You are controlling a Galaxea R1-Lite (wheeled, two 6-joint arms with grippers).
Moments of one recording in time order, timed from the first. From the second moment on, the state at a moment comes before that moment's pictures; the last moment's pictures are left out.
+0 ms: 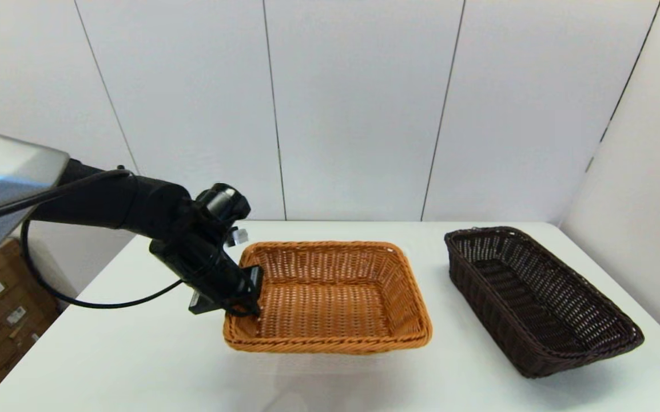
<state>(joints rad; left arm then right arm) -0.39 2.03 -1.33 0.57 -0.26 -0.45 0.00 0.00 -0.02 0.05 -0.01 0.01</state>
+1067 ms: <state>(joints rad) -0.42 2.25 -1.56 0.65 -0.31 -0.49 0.00 0.00 -0.02 0.05 -0.01 0.01</state>
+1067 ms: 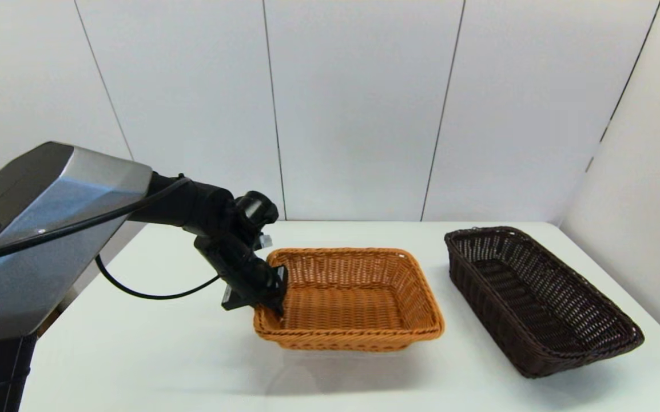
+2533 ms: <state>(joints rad) -0.40 2.22 -1.56 0.65 -0.34 -0.49 0.00 0.00 -0.02 0.05 -0.01 0.01</state>
